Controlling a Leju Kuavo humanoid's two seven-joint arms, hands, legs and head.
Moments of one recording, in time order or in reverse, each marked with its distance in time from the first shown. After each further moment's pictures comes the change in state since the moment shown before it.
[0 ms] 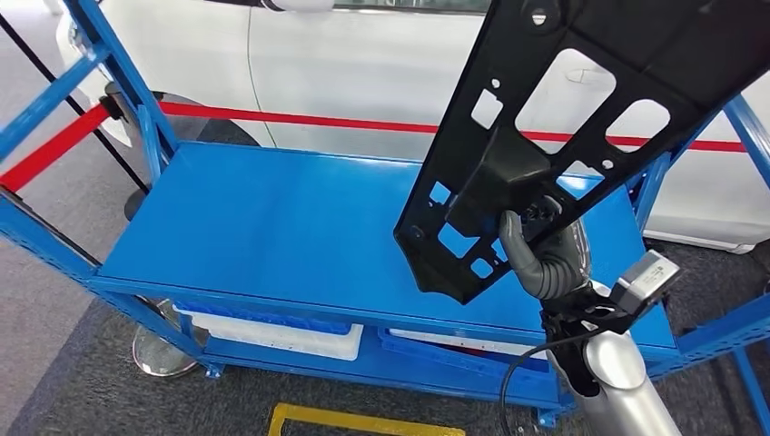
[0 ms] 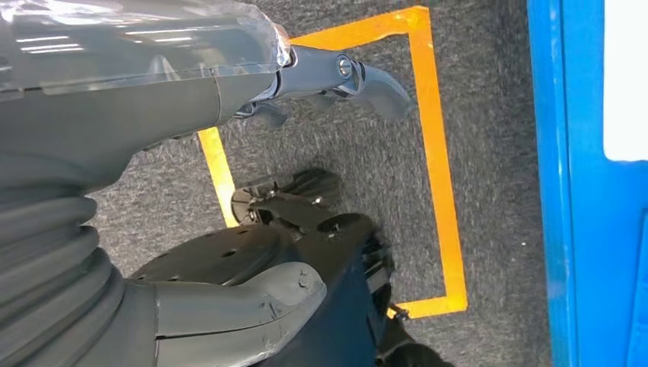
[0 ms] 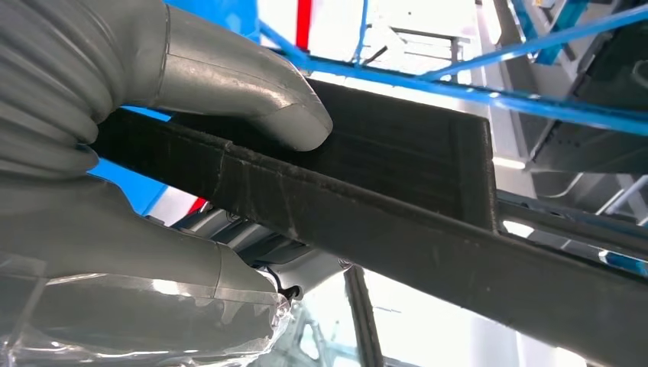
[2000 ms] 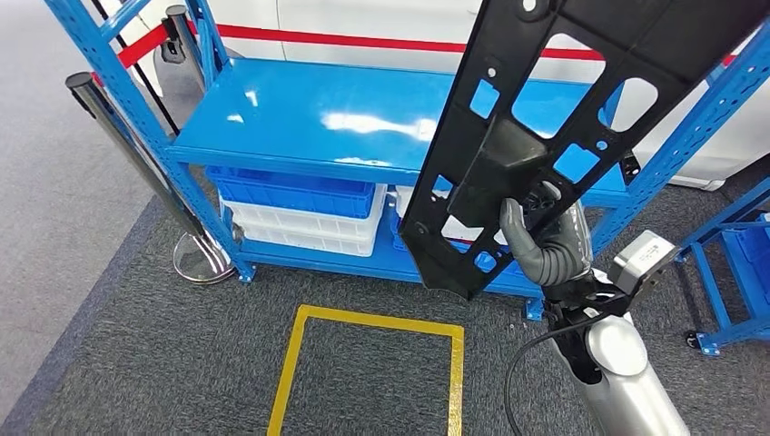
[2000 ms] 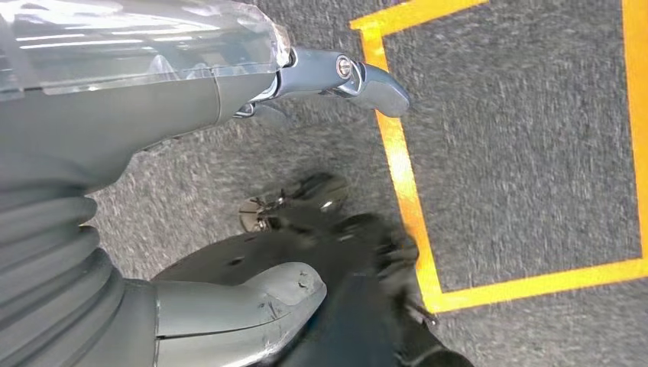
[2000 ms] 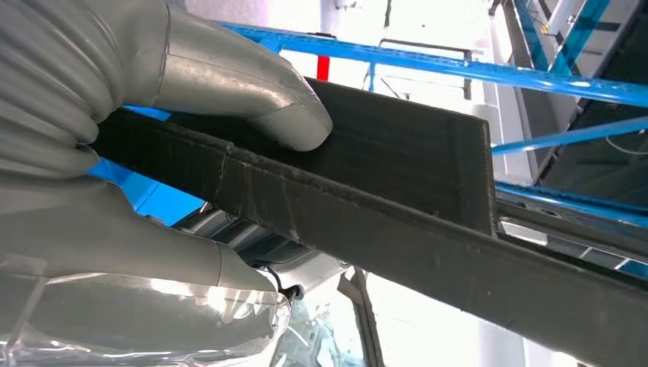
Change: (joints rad) left arm -0.019 0.007 -0.048 0.002 -0.007 0.000 0.031; right arm -0.050 0.001 0.008 0.048 -0.013 -0.017 0.028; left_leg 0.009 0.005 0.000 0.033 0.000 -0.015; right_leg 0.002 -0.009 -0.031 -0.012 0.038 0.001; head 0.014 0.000
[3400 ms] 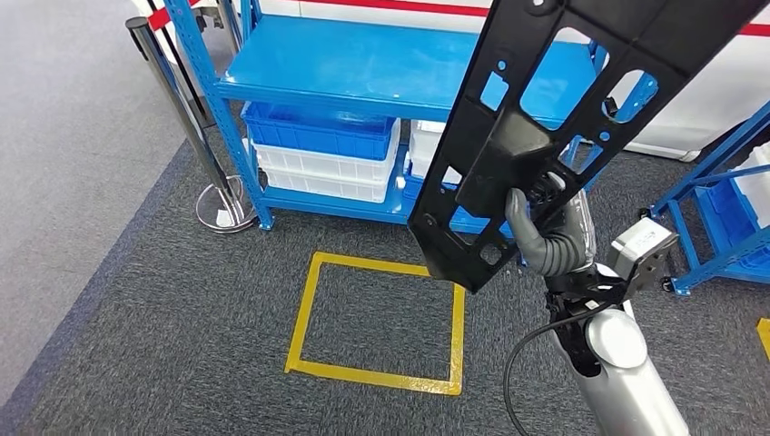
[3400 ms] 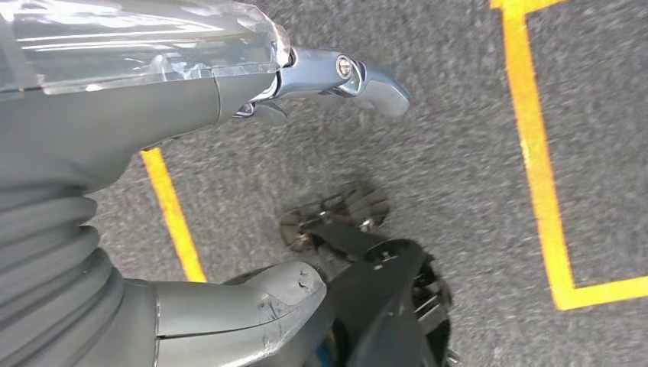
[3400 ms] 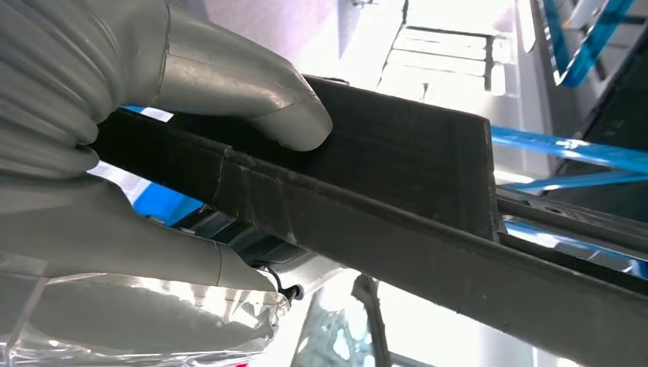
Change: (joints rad) left arm -0.005 0.006 -0.028 0.001 -0.012 -0.002 0.015; right arm -0.017 -0.001 -0.024 0.043 0.018 -0.031 0.019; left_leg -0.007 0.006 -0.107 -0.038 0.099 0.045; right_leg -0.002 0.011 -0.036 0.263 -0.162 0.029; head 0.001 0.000
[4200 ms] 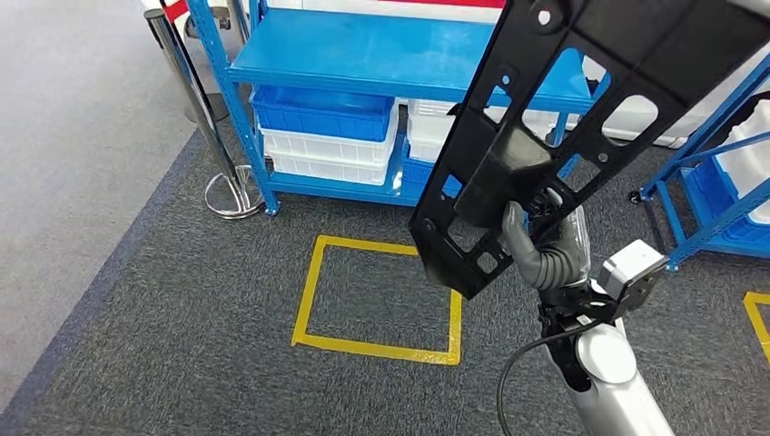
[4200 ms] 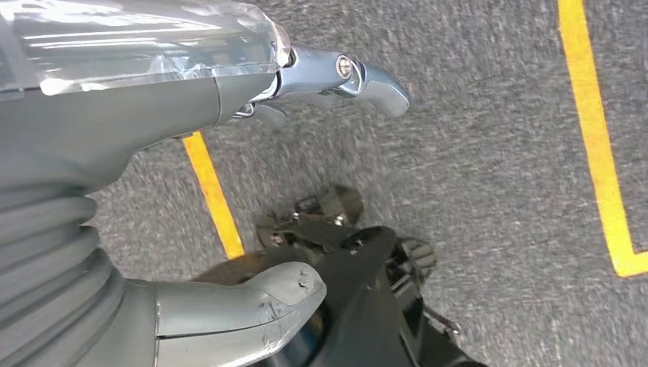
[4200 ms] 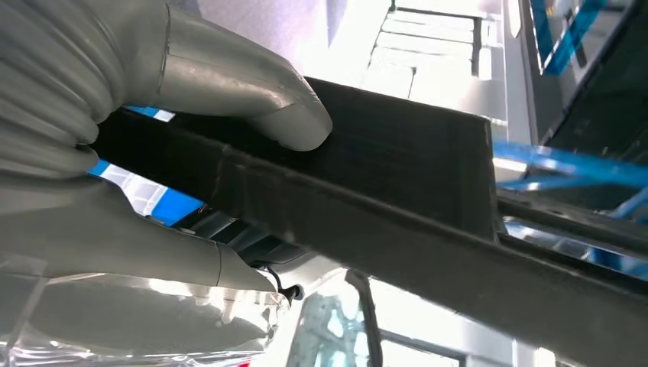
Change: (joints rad) left arm -0.003 0.001 -0.025 0.000 -0.007 0.005 0.005; right arm 0.055 0.028 -0.006 -0.021 0.051 -0.043 -0.042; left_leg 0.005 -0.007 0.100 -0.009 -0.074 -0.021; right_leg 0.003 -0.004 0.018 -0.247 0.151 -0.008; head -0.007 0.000
